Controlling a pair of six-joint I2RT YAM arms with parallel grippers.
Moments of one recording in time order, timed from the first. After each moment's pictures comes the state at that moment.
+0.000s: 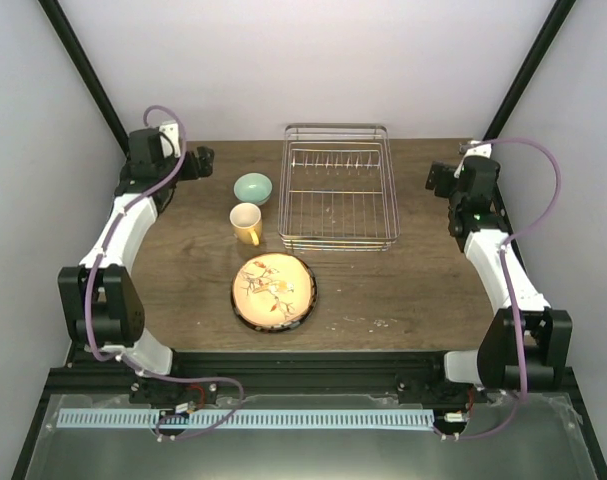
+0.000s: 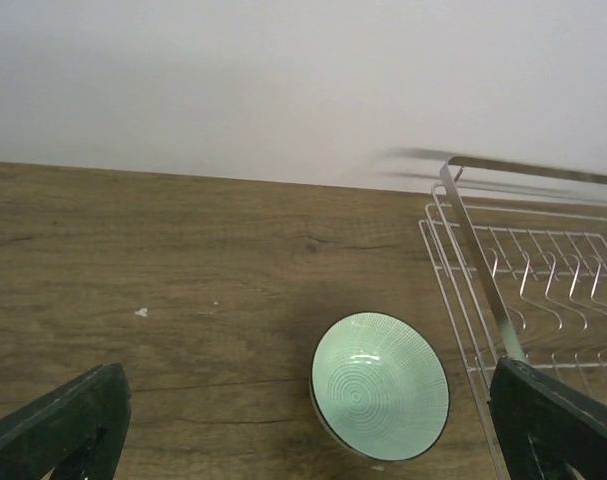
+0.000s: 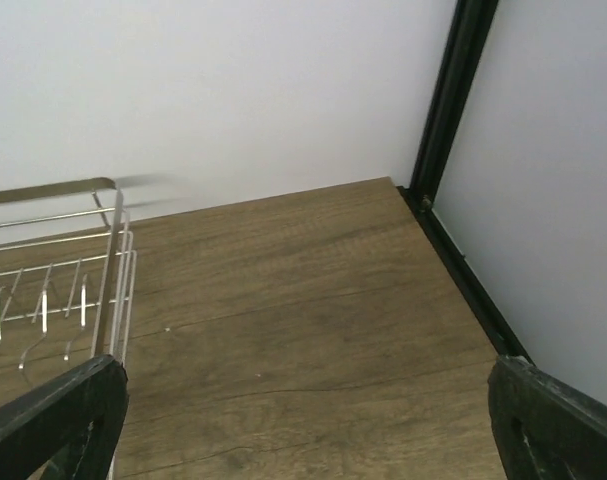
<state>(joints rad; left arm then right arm) 0.02 1.56 1.28 -0.18 0.25 -0.18 -0.03 1.30 0.97 -0.01 0.20 0.08</state>
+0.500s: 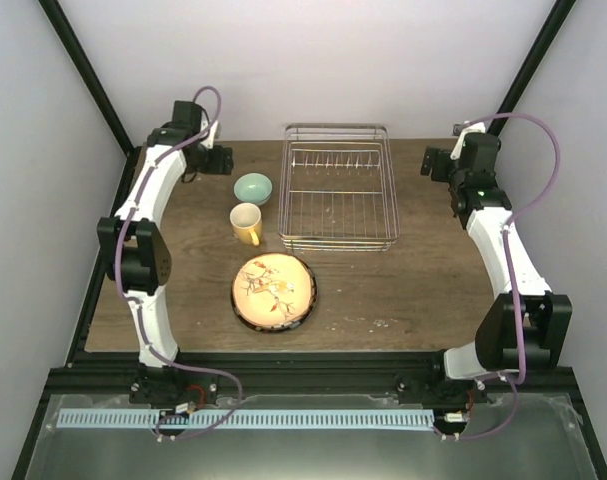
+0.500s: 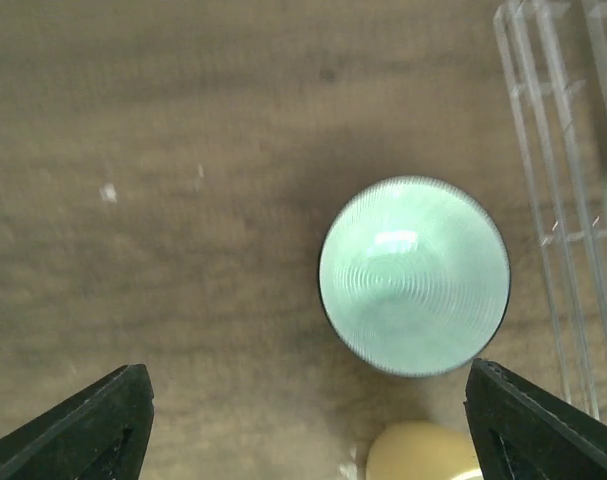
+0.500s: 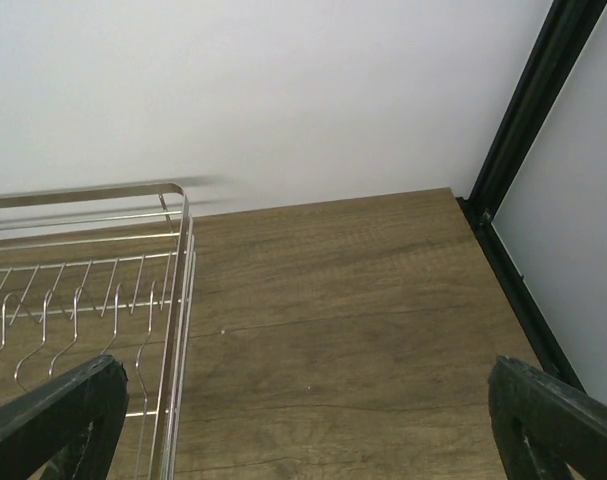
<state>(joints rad) -0.09 2.00 1.96 -0.87 0.11 -0.02 -0.02 1.42 1.24 -0.21 0.07 0.06</state>
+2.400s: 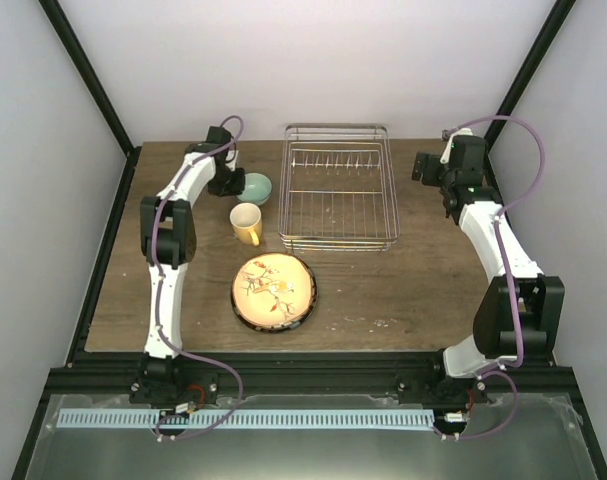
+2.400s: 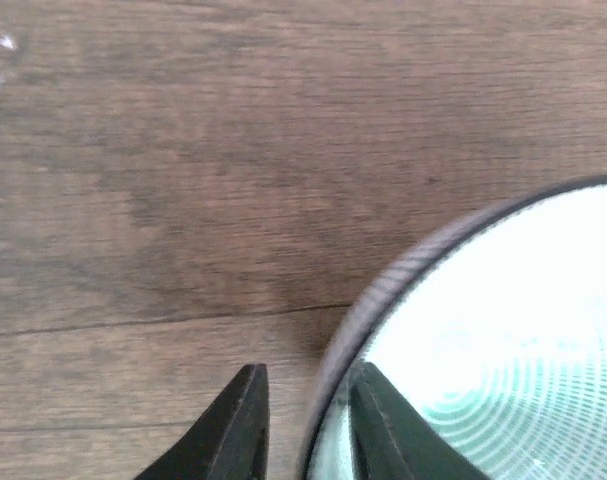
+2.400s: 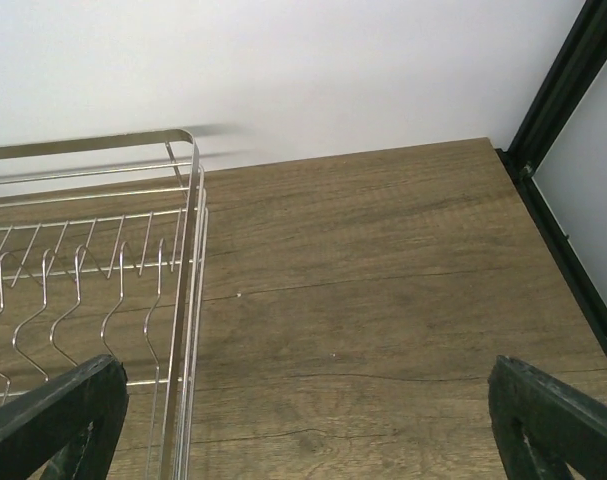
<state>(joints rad) -0.14 2.45 2.18 -0.95 0.11 -0.18 0.00 1.50 1.24 -0.22 0.06 0.09</state>
